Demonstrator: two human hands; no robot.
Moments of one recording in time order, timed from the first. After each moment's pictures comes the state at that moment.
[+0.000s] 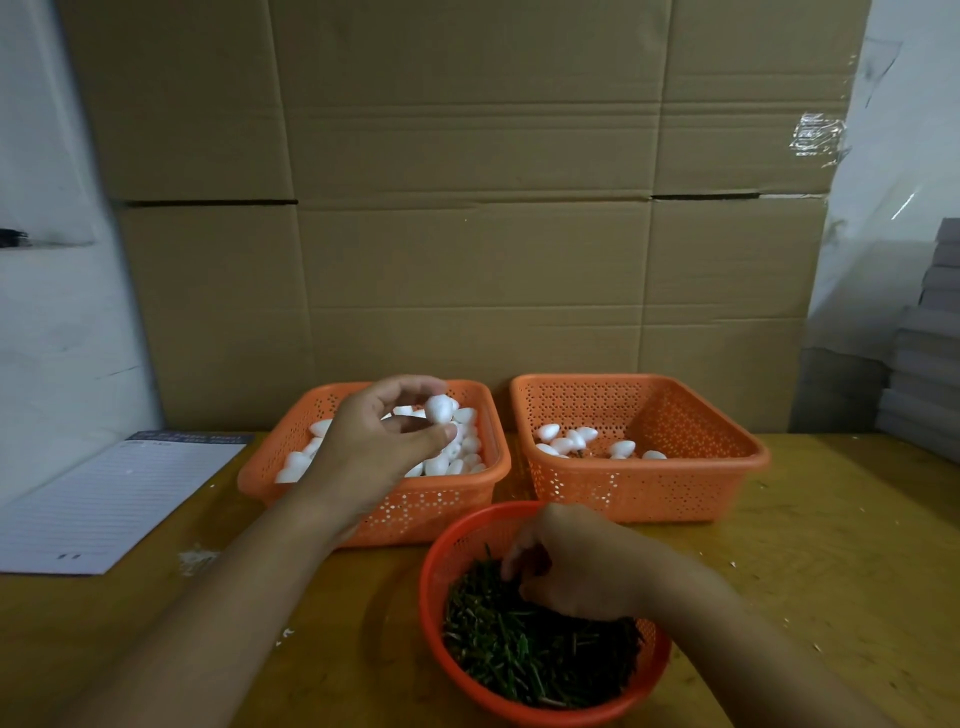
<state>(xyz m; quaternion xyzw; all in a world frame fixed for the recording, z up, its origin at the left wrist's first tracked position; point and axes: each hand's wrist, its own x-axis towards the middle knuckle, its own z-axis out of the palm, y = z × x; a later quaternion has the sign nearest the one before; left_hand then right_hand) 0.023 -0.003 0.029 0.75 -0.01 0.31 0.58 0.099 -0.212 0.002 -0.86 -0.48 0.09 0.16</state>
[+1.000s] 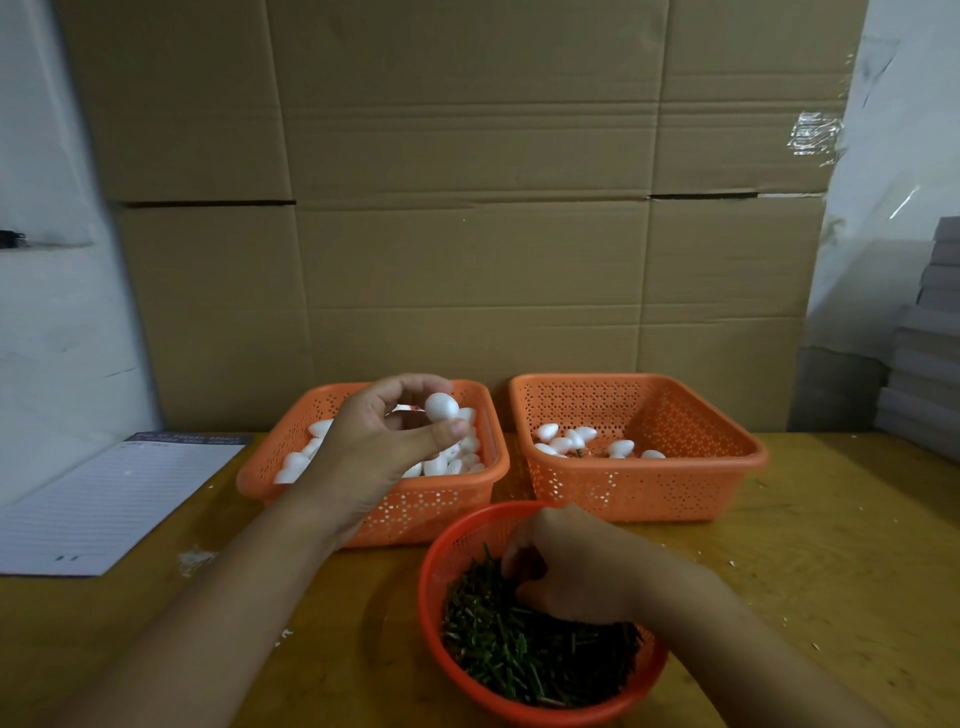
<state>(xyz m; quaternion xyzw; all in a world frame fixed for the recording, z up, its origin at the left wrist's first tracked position) 0.015 -0.011 0.037 0.72 -0.02 0.26 0.65 0.095 -0.211 0.003 -0.86 -0.49 0.07 0.14</state>
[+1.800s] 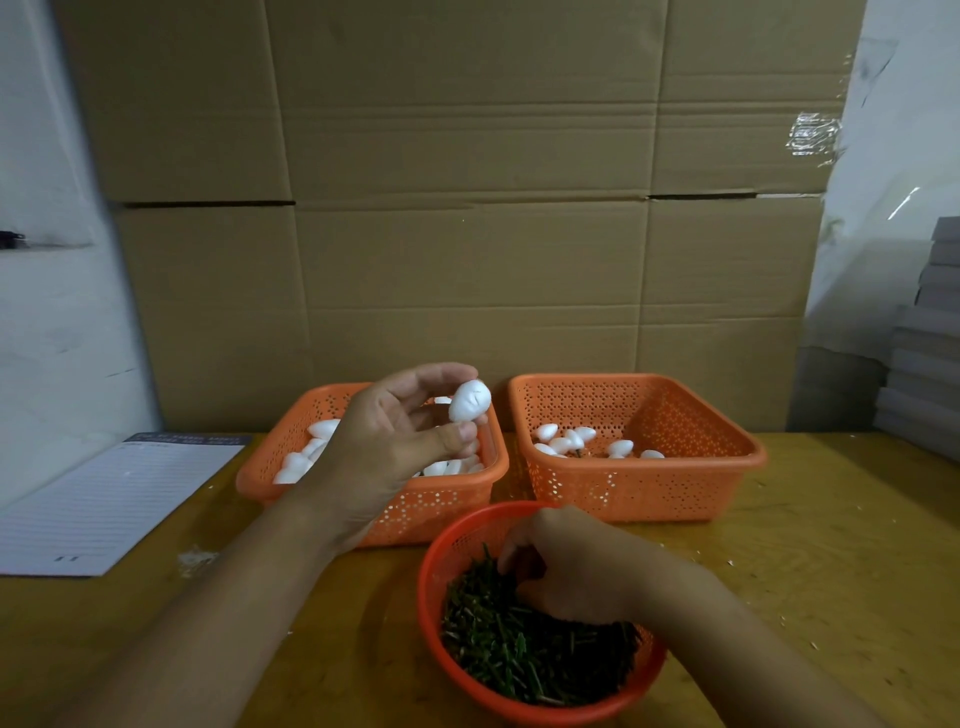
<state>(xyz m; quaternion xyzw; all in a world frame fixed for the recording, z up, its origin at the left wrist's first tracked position) 0.008 -0.025 0.046 0.69 -0.13 0.23 0.68 0.098 -0.211 0.000 -0.86 -0.48 0.08 0.15</state>
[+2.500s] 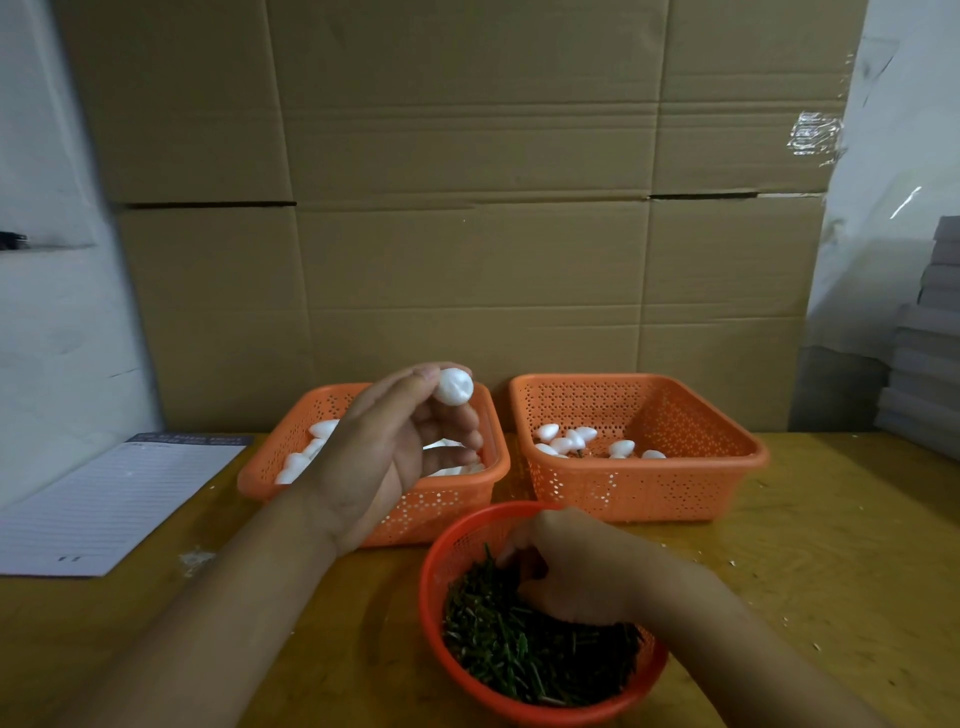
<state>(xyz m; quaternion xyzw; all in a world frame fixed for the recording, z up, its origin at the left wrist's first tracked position) 0.006 -0.027 0.052 0.63 -0.11 0.19 0.75 0.097 -0.210 0.000 -0.86 -0.49 0.07 0.14</state>
